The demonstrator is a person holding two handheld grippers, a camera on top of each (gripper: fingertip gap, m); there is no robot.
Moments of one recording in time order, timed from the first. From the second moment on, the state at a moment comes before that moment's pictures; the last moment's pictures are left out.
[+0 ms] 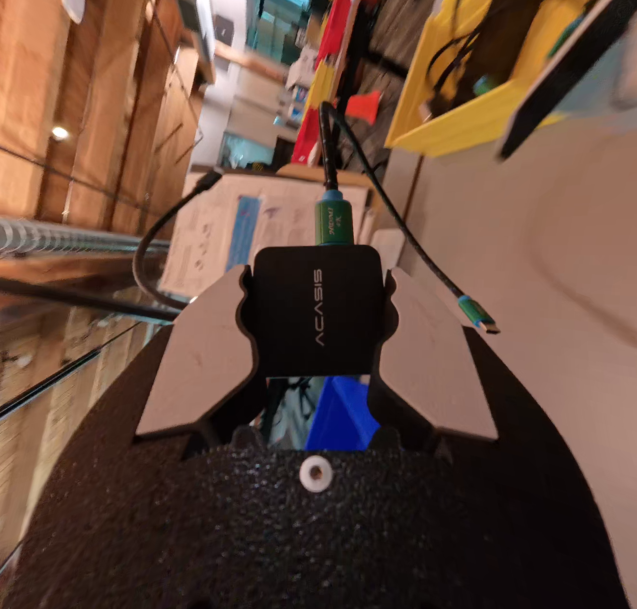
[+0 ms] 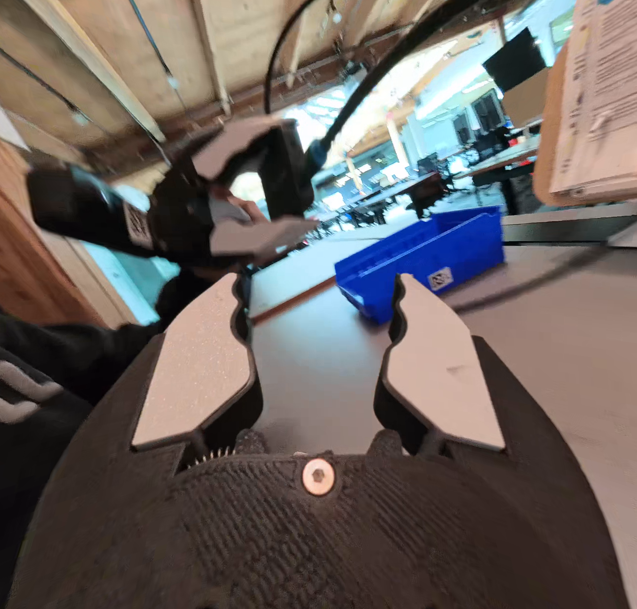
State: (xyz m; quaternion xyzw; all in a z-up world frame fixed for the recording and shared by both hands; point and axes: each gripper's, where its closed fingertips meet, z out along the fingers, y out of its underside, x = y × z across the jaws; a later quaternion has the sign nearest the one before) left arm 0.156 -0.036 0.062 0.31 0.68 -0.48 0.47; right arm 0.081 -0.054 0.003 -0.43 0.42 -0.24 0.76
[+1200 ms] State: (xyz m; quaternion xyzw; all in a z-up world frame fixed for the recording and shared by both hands) left arm 0.077 -0.049 -0.023 0.35 0.64 -0.68 0.12; right arm 0.076 -0.043 -0.013 -0.36 0.46 0.02 0.81
